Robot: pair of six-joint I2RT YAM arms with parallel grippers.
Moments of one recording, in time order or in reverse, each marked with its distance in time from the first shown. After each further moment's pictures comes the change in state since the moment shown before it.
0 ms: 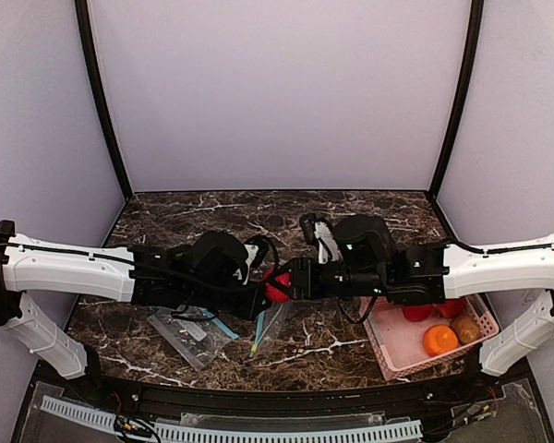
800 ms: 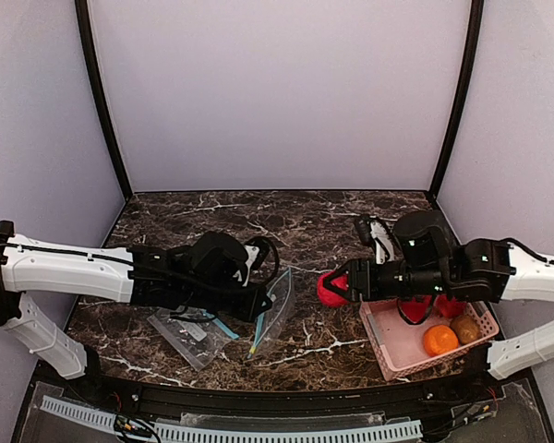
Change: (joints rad) left arm -0.007 -0.006 0.001 -0.013 -0.013 0.011; right arm -0.072 -0.356 -0.102 -0.371 0.022 -0.003
